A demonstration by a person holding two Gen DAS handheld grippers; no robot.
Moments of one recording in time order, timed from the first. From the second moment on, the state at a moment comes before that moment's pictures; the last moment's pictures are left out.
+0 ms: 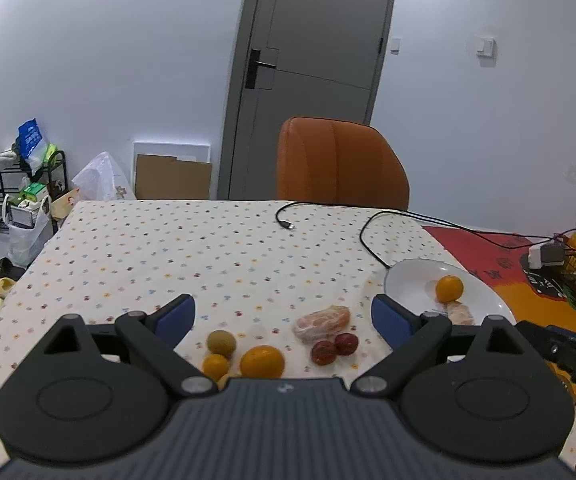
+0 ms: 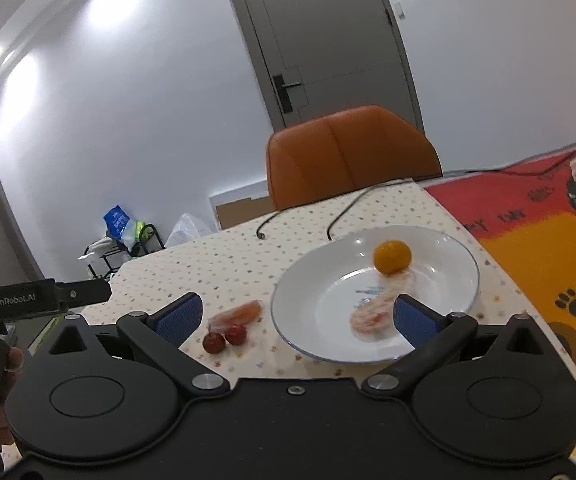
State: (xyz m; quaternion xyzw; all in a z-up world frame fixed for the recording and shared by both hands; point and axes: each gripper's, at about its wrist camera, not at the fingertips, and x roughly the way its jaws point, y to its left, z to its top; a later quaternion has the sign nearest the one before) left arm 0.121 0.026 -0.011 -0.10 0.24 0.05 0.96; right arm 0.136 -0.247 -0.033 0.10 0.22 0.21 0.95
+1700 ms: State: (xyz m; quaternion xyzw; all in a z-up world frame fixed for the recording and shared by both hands) left arm 0.137 0.075 -0.092 -0.17 0.33 0.05 0.93; right arm 0.153 -0.159 -0.066 0.02 0.29 0.29 0.91
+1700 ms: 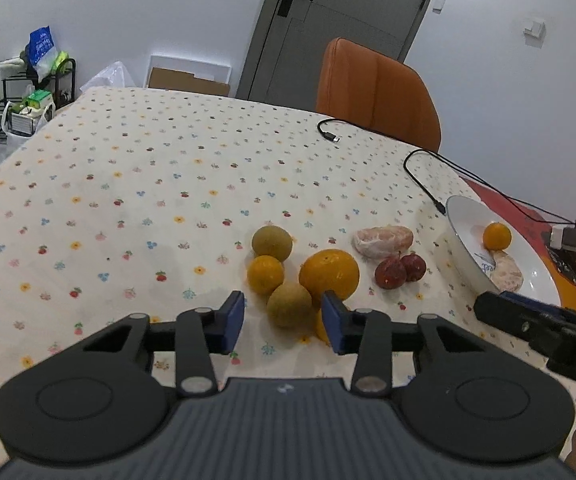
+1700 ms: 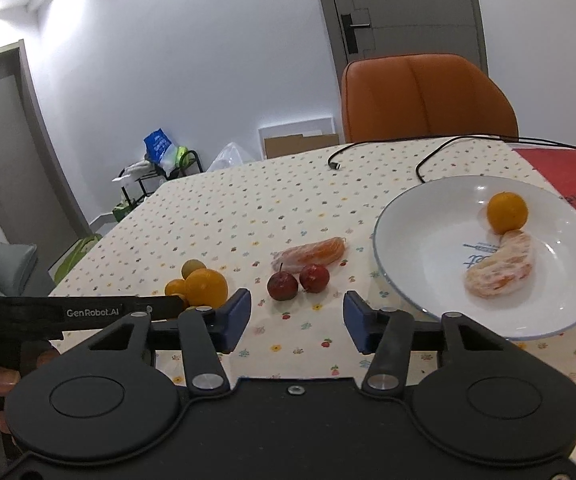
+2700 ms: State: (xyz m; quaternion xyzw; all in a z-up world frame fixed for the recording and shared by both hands) left arm 0.134 0.098 -0.093 -0.21 0.33 0.01 0.92; right arm 0.189 -0.100 -0.089 -0.03 0.33 0.27 0.90
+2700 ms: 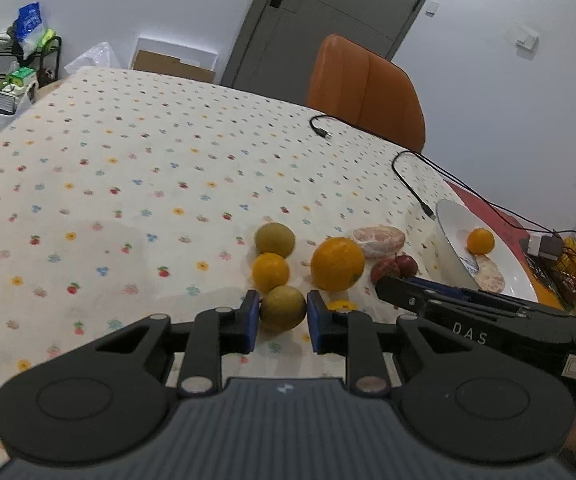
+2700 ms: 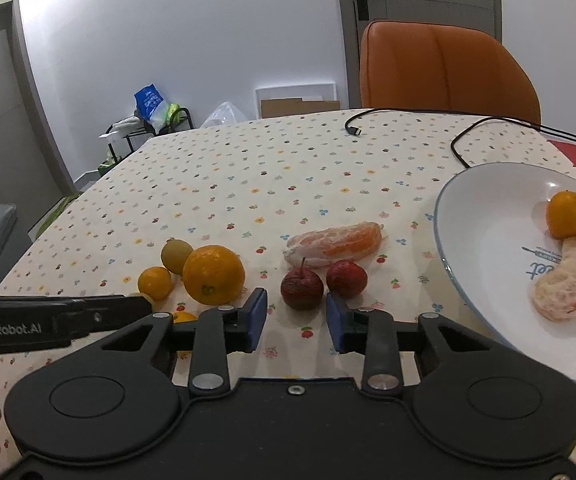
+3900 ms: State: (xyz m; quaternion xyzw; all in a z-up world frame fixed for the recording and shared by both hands) left arm 0.138 0.040 -0.044 -0.14 0.28 0.00 0.95; right arm 0.165 -0.172 -0.052 0.05 0.25 0.28 0.93
